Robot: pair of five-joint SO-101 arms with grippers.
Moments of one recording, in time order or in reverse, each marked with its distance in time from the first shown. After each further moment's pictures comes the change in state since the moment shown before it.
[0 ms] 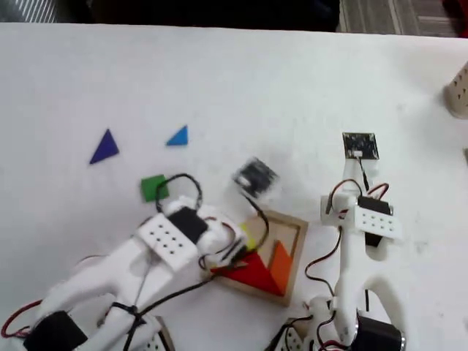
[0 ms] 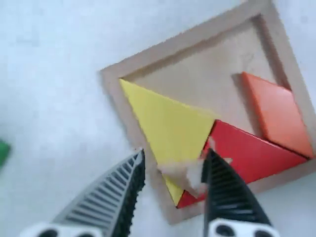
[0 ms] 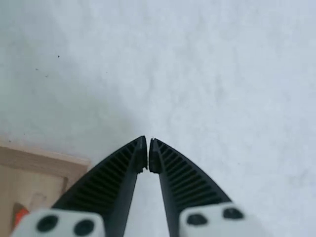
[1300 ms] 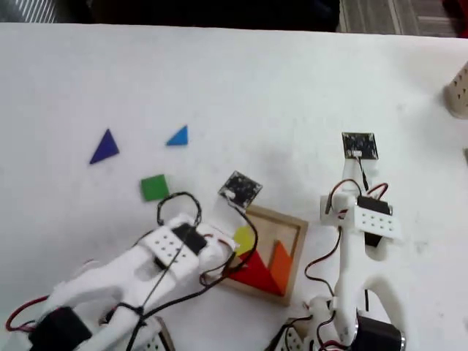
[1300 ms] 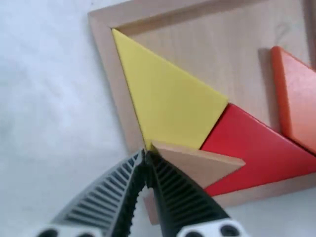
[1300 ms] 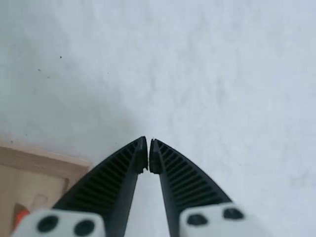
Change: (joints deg) left arm 2.0 3.3 10.3 -9.0 10.6; right arm -0.3 0.0 0.0 0.0 0.0
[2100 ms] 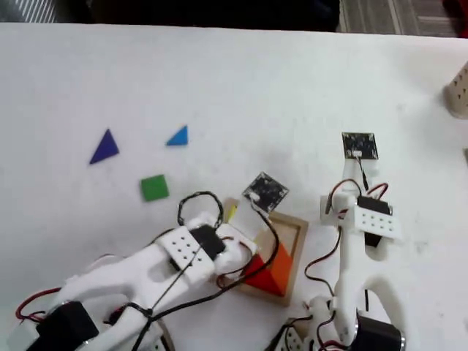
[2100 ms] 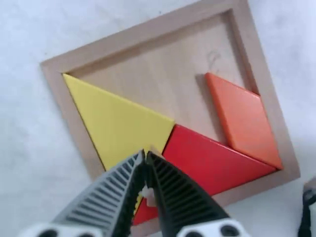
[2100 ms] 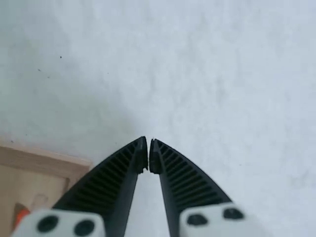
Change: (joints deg) left arm 6.8 2.4 -6.2 -0.7 0.7; right arm 0.0 0.0 0.0 0.0 0.0
